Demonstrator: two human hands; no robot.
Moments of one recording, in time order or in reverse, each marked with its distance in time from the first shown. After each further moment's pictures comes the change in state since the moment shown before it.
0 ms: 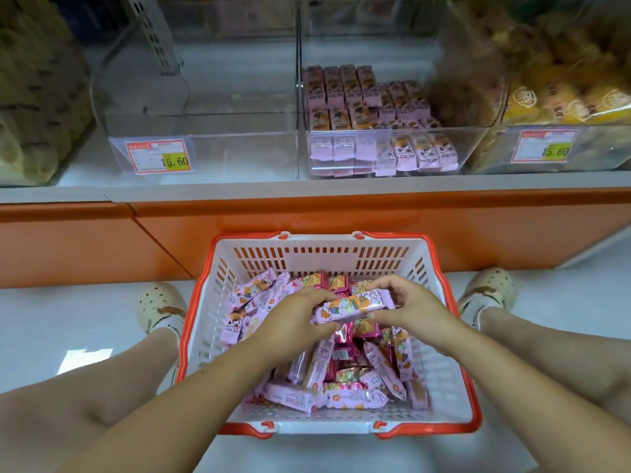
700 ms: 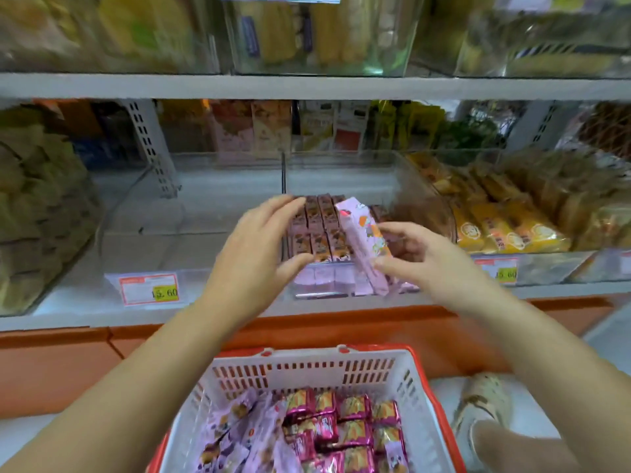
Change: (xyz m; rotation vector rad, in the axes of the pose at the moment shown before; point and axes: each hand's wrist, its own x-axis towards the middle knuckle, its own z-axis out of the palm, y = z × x) left_hand 0.066 0.090 -0.192 0.359 0.748 0.392; right_hand 0.014 -0.181 -0.107 -0.050 0.348 -0.407
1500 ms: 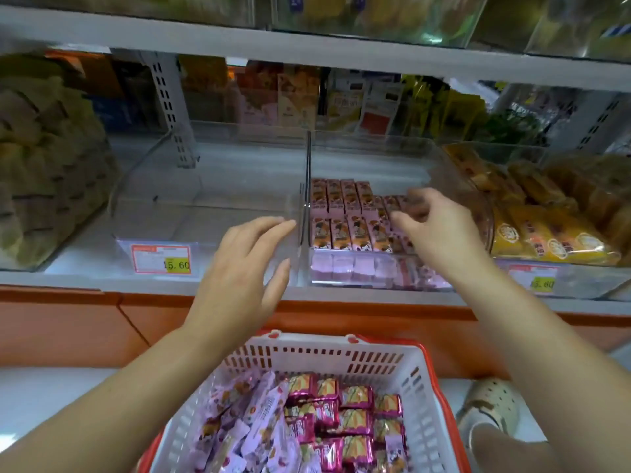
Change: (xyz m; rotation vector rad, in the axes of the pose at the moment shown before) left_hand -0.054 -0.027 0.014 0.065 0.118 -0.016; right_hand 0.061 0.003 0.021 -0.541 0.316 0.012
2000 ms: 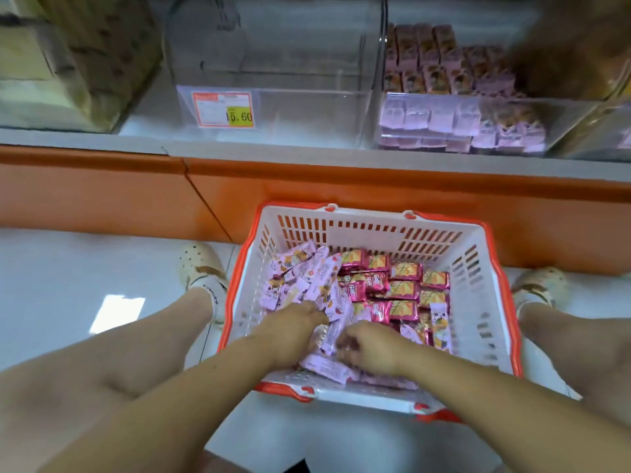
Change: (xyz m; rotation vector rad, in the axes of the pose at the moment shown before) left_hand -0.235 -0.003 0.058 0.016 -1.190 -0.184; right_hand -0.264 0.061 0.183 -0.169 -1.254 -0.190
